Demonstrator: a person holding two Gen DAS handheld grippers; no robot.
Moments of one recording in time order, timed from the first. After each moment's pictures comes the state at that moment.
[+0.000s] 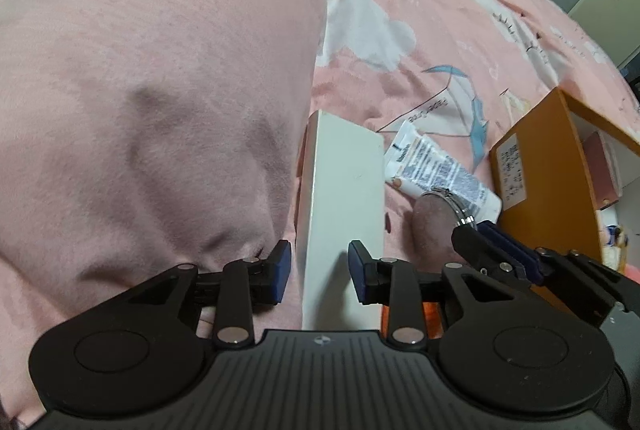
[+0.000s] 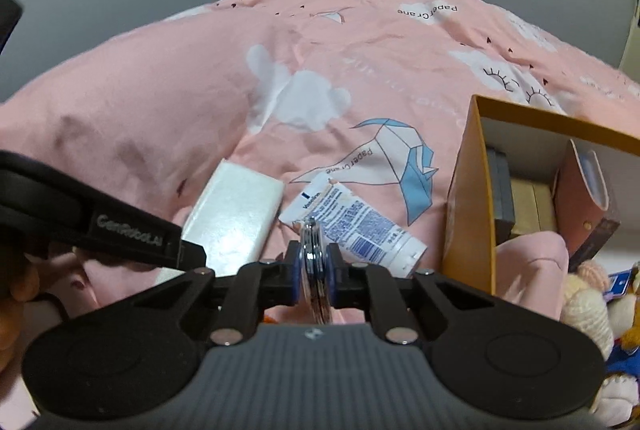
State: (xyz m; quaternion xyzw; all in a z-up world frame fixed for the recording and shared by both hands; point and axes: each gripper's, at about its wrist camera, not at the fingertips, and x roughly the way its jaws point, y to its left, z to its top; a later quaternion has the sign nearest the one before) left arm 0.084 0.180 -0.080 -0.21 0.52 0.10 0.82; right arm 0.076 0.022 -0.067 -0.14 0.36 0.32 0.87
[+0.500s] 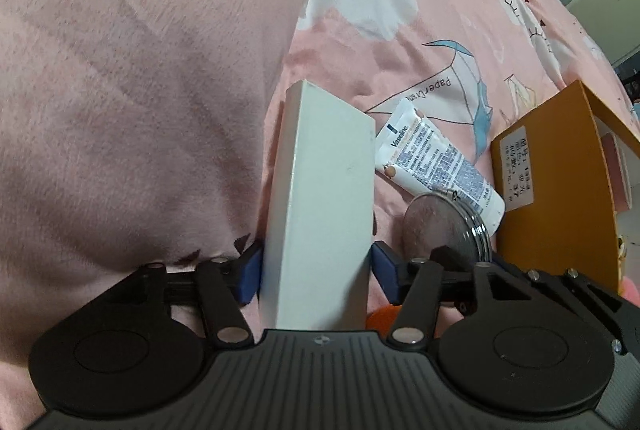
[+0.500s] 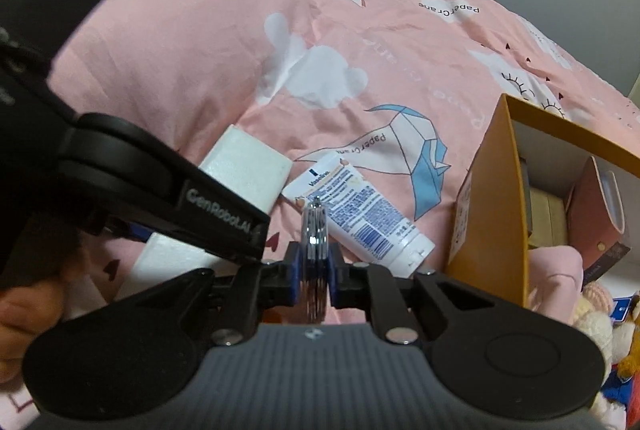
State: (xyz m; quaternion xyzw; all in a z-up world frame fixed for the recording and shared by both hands) left arm 0.106 0.182 -0.109 -0.25 0.54 0.07 0.80; right arm 0.076 0.033 -0.080 -0.19 0.36 0.33 0.85
